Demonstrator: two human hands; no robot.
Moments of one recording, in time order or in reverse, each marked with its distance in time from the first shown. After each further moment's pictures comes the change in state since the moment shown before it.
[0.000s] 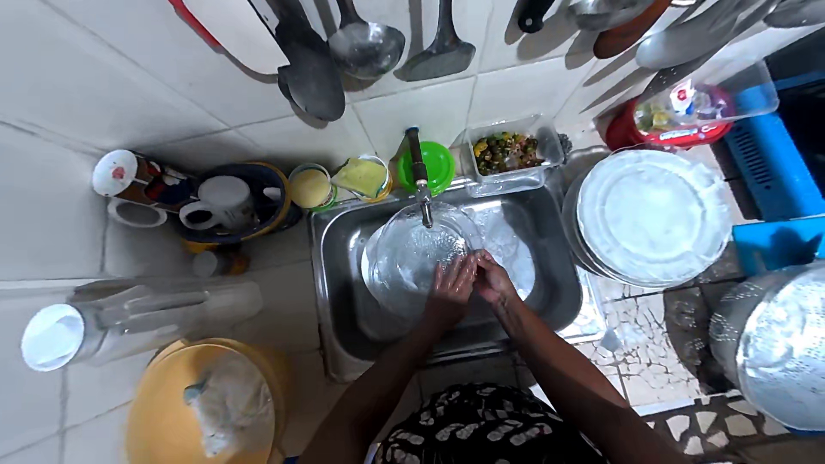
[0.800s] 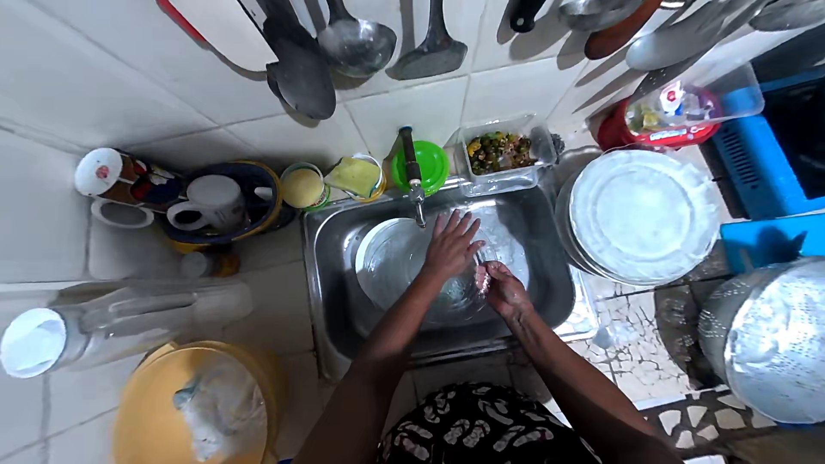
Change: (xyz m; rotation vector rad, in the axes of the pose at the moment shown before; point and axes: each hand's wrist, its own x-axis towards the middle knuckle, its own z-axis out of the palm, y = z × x) left_hand 0.113 -0.028 -0.029 -0.124 -0.232 -0.016; right_hand -0.037 -0.021 -0.019 0.026 0.124 -0.025
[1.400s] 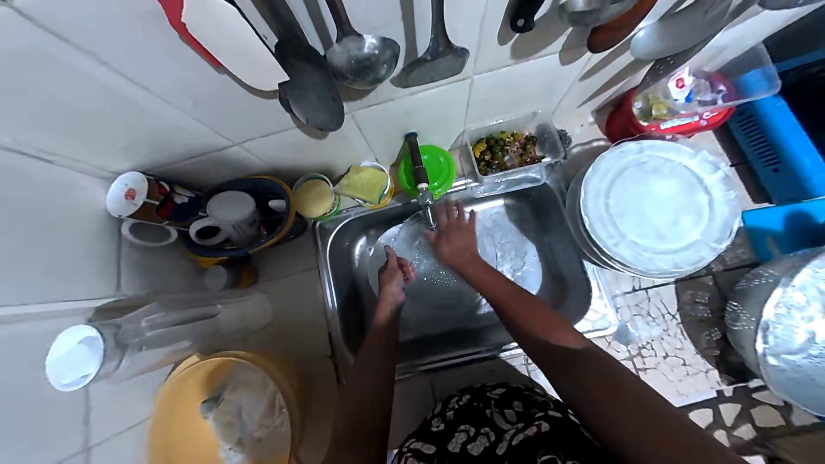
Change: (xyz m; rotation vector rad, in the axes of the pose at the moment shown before) left_hand -0.096 -0.075 -0.020 -1.485 0.412 -1.044; right_hand 0.064 0.017 0.140 -1.931 -0.039 -0.732
